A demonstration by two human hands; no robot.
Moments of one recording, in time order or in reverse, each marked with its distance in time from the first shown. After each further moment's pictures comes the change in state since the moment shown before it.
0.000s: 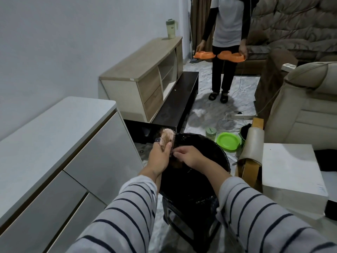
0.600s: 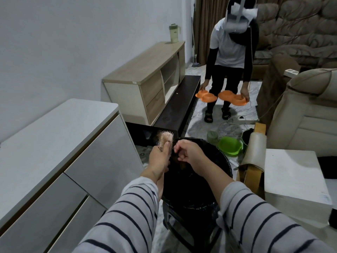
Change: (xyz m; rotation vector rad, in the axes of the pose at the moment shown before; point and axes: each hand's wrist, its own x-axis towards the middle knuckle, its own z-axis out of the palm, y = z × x) left_hand 0.004 0.013 -0.001 -0.154 0.007 -0.179; right_hand 0.008 -0.019 -0.002 0.538 0.023 -0.008
